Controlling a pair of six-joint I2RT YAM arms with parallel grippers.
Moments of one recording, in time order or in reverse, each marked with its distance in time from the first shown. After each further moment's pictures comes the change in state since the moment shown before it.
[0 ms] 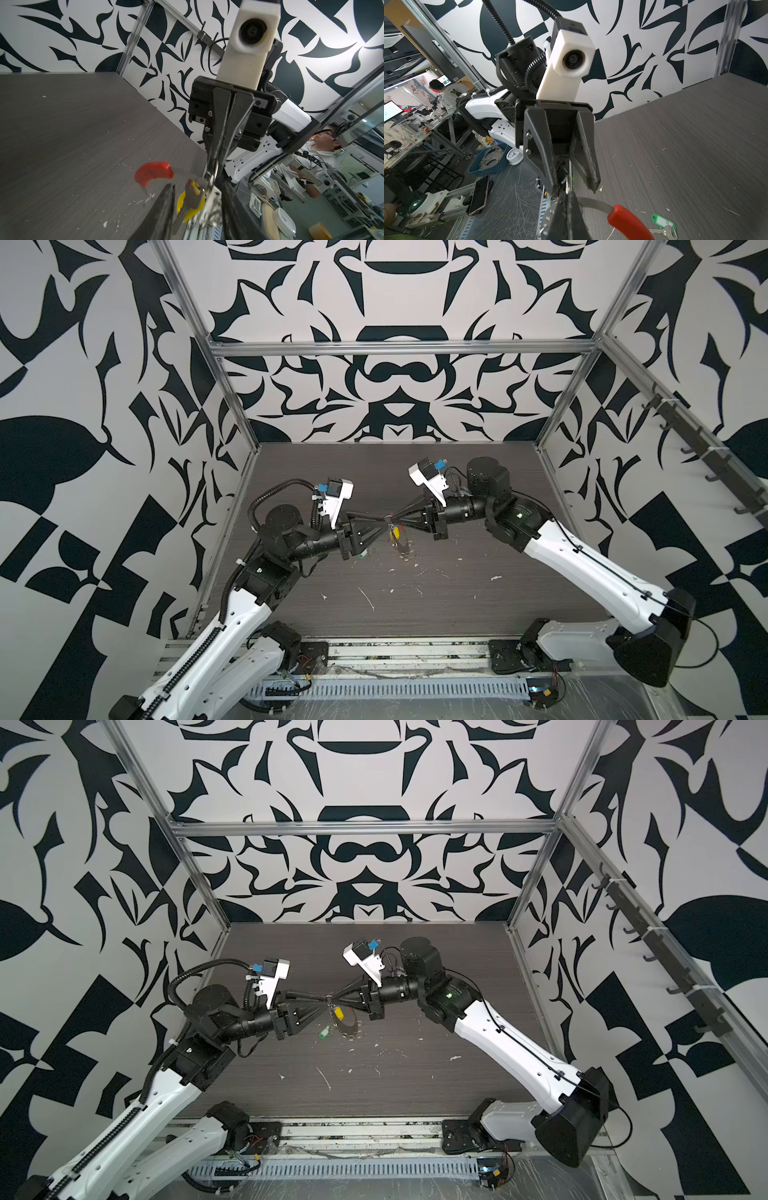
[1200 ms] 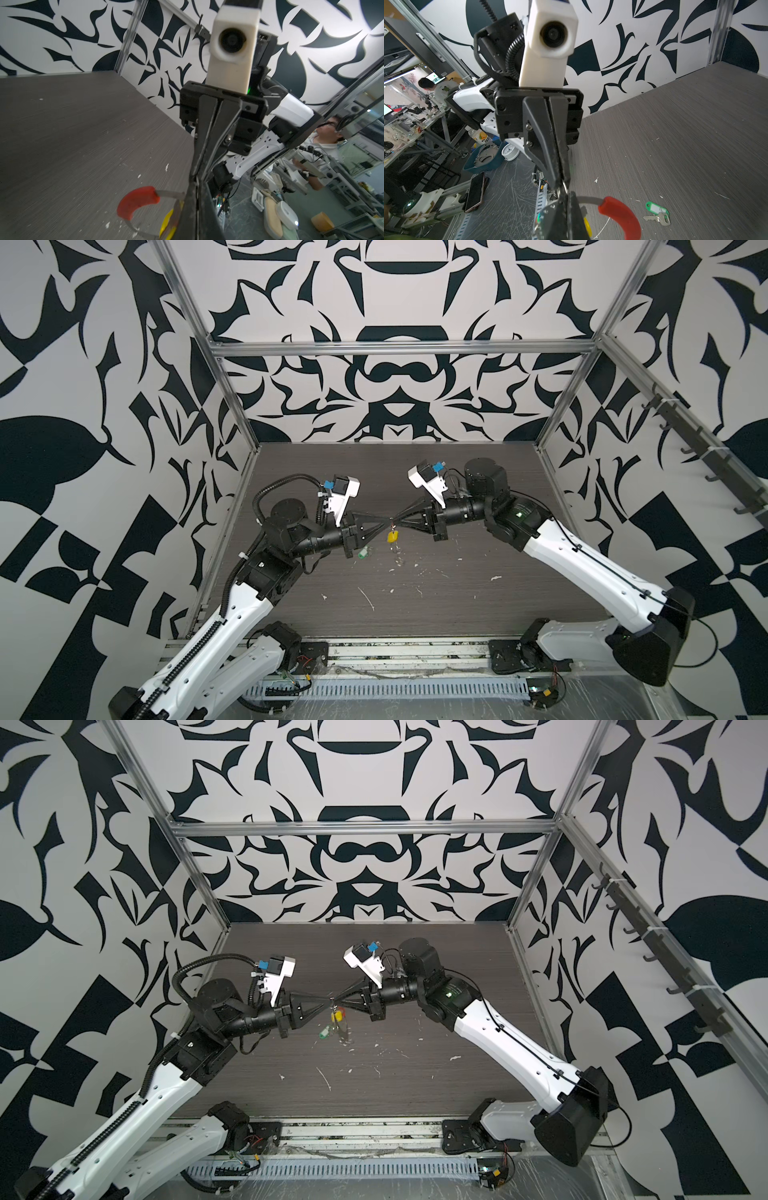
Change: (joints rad) left arm -0.047 0.042 0.055 -0.045 -0.008 0.043; right arm -0.003 0.004 0.000 -0.064 0.027 -0.036
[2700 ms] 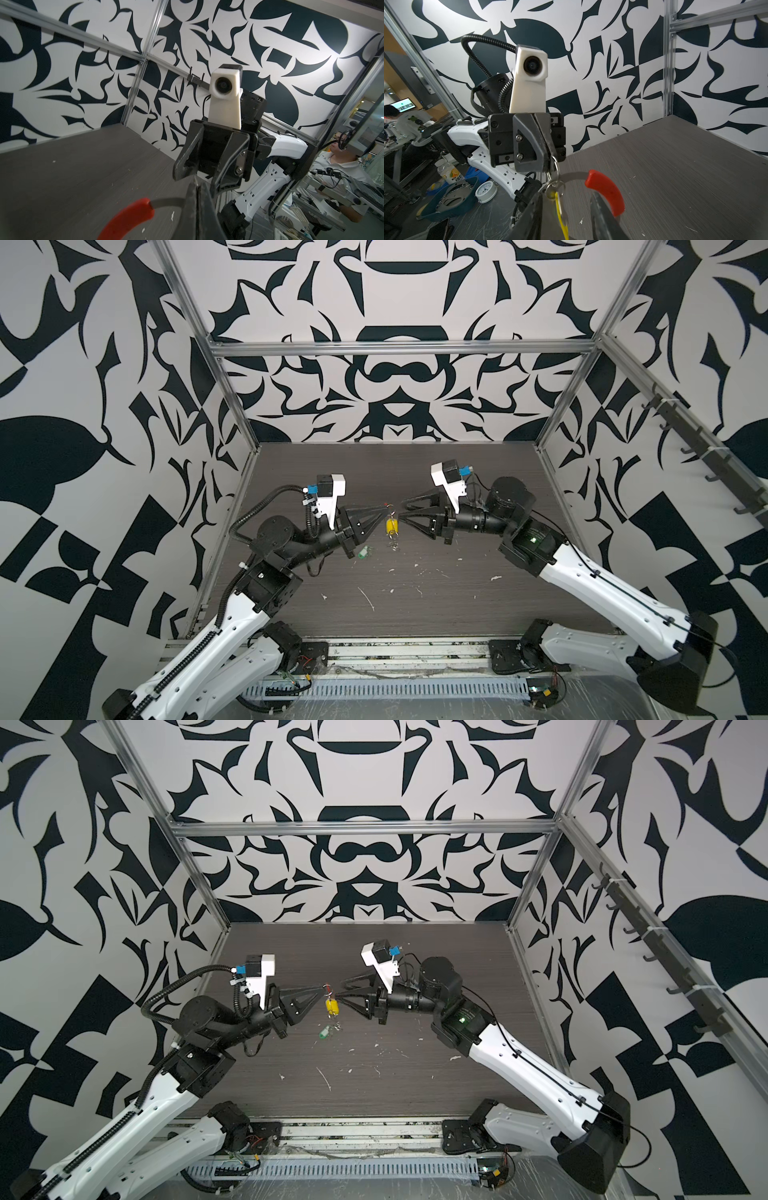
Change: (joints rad) left arm -0.077 -0.065 -0.037 0.222 -0.200 -0.020; right arm 0.044 -0.180 -0.191 0.347 0.244 0.131
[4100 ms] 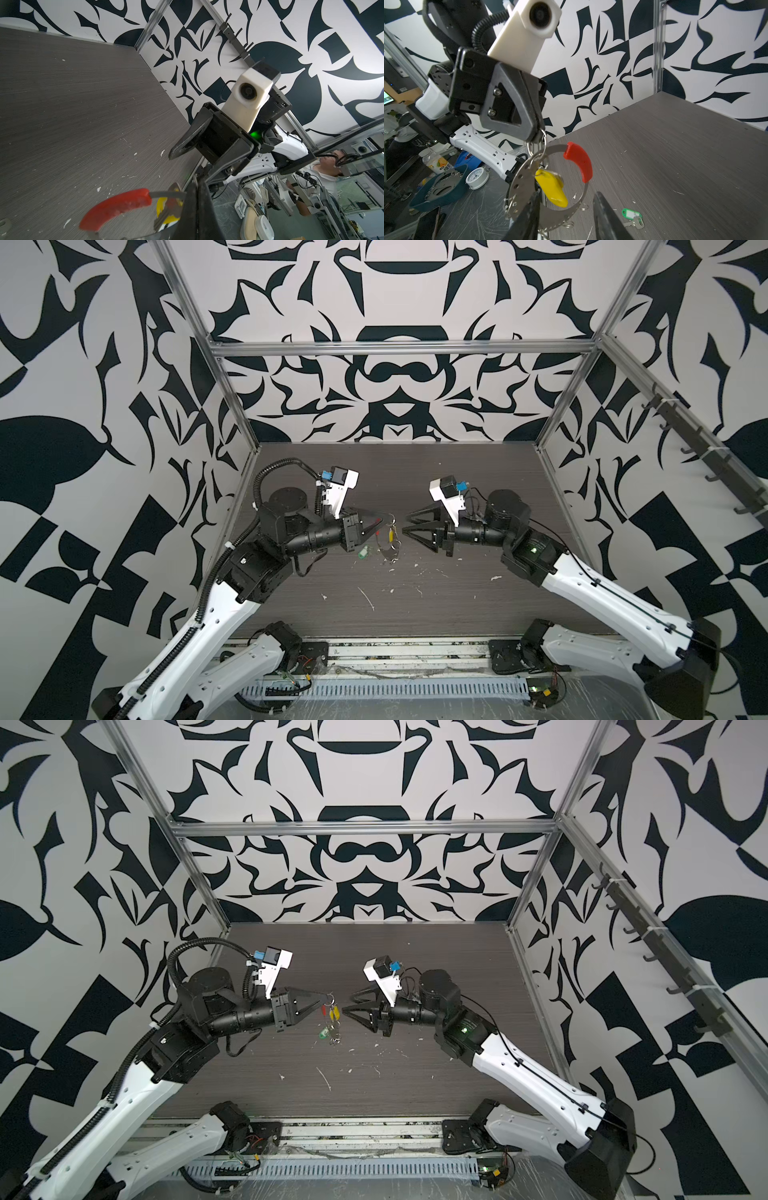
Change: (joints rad) left arm -0.004 0.092 0.295 -0.610 0.024 -0.076; right arm 0.017 -0.042 -0.116 -0.054 0.016 -0.053
